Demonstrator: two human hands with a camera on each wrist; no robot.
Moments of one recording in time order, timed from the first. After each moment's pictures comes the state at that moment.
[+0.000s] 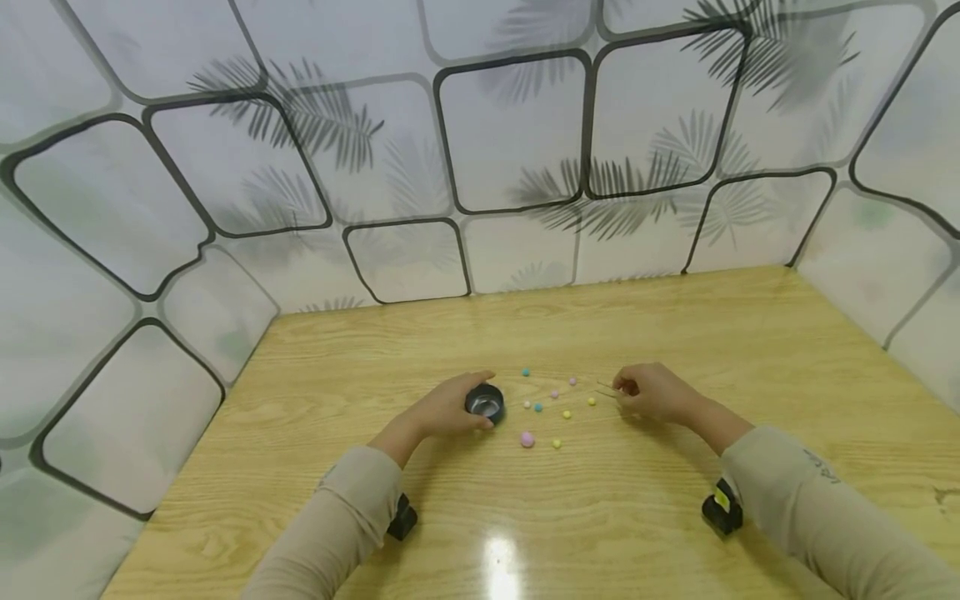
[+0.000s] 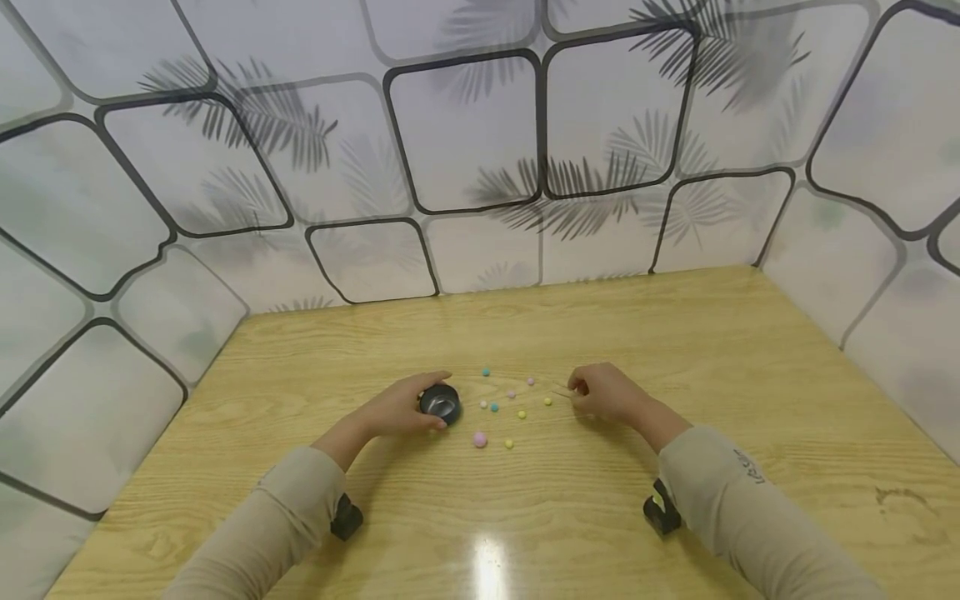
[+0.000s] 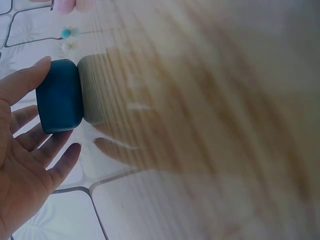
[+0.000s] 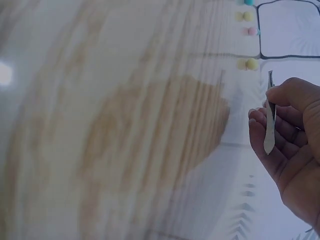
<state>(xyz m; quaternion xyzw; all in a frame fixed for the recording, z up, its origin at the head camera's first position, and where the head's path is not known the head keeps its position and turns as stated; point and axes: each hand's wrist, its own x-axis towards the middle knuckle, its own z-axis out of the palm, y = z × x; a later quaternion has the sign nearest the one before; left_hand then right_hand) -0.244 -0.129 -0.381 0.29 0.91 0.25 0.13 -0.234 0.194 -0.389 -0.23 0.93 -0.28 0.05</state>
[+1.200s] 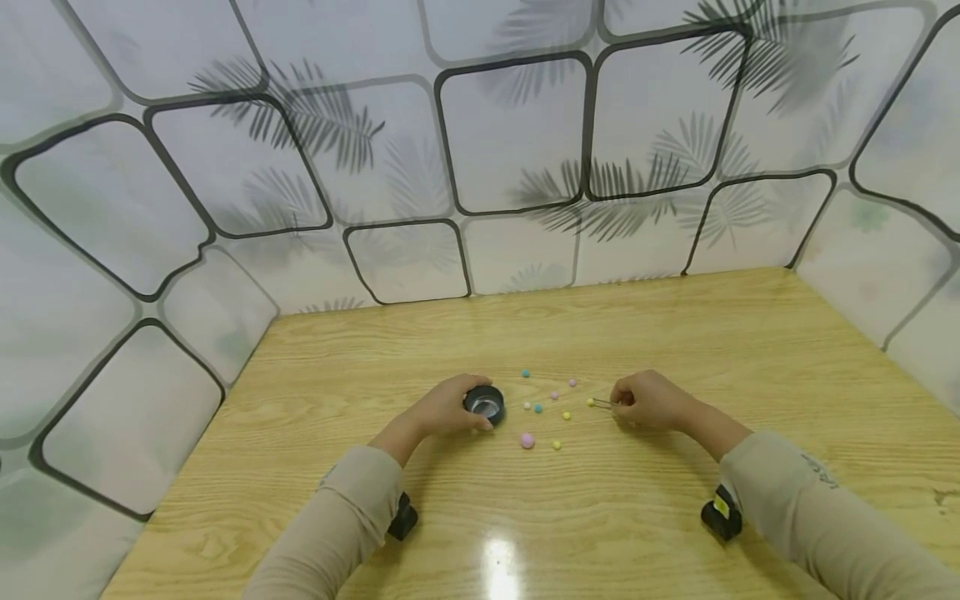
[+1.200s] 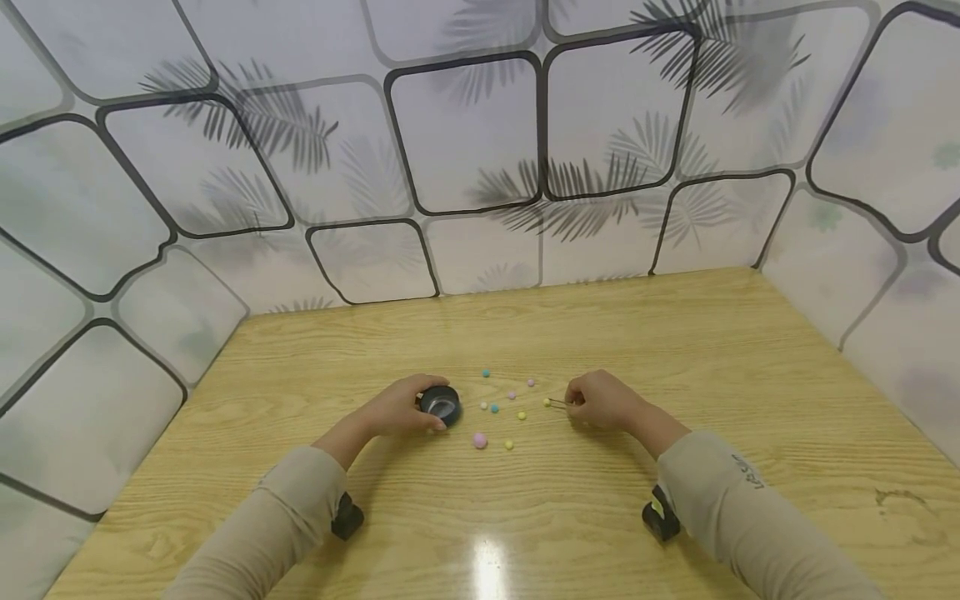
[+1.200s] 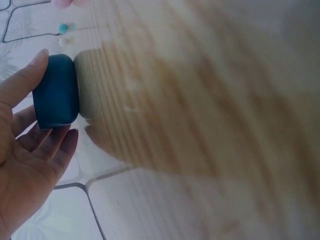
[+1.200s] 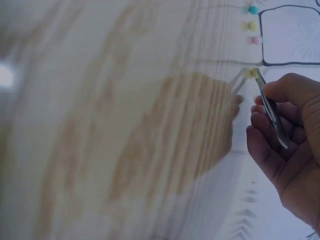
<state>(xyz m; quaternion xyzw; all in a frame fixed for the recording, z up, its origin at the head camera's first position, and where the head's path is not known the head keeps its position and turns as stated) -0.246 -0.130 -0.383 0.26 0.91 0.28 0.14 -0.229 0.190 -0.392 -0.26 0.92 -0.28 0.08</state>
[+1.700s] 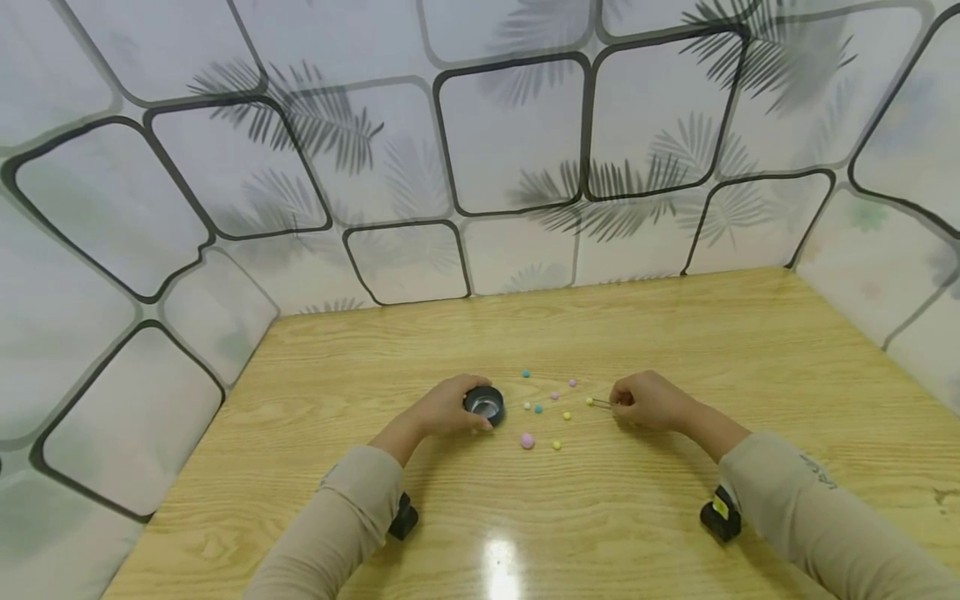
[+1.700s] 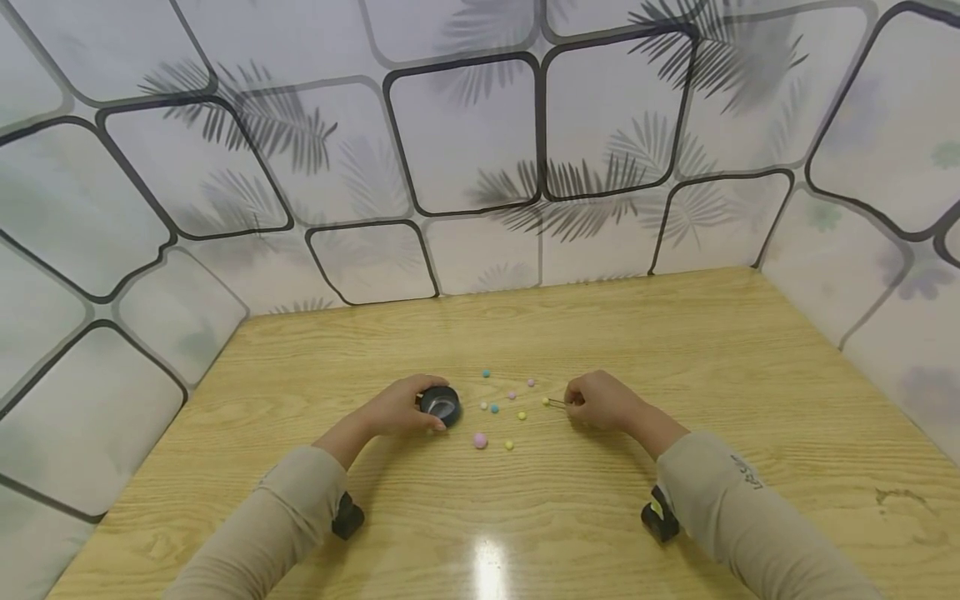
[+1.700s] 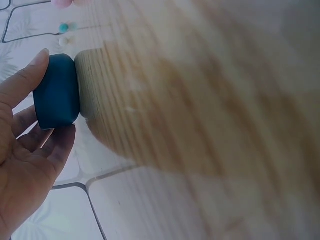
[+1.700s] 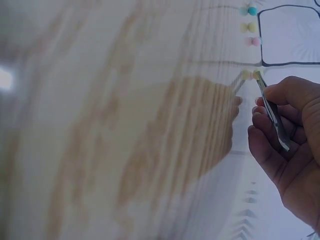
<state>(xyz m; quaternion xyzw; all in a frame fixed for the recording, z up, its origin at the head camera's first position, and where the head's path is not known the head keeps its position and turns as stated) -0.247 -0.130 -0.382 0.25 0.92 0.28 0.14 -0.228 0.190 -0.391 -0.27 0.92 -0.28 0.07</state>
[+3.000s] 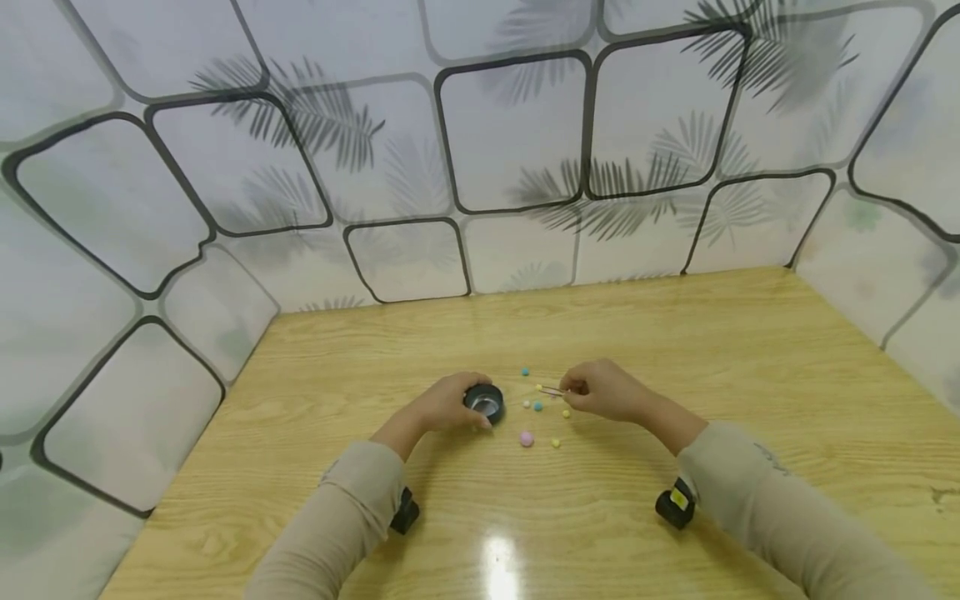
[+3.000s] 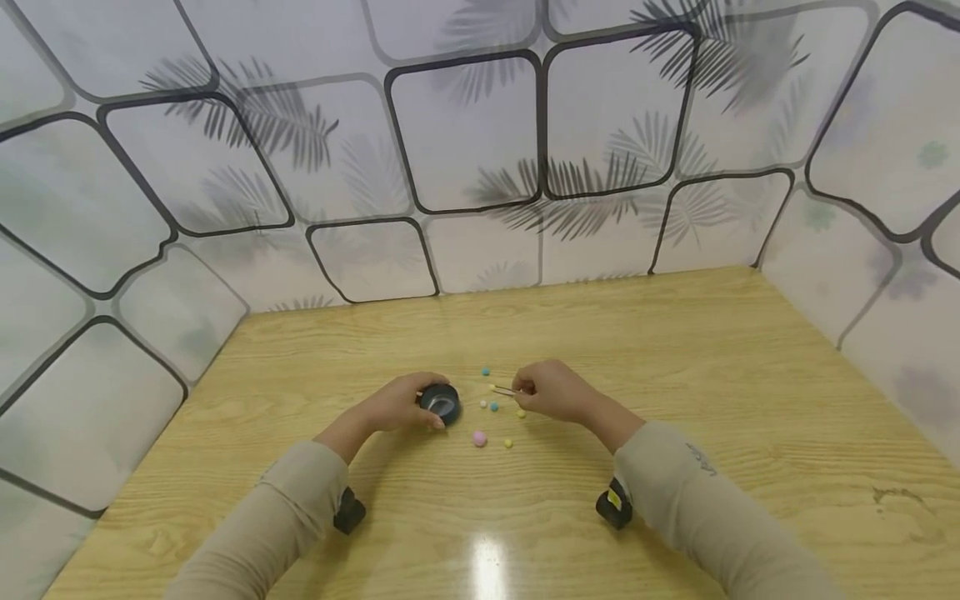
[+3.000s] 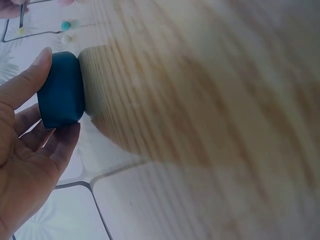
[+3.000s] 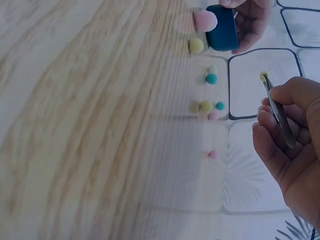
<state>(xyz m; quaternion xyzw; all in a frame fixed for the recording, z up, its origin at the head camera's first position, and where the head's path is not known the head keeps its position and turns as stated) -0.248 -0.128 -0.377 0.25 0.92 0.26 0.14 -0.231 0.138 -0.370 -0.34 0.89 -0.30 0.02</state>
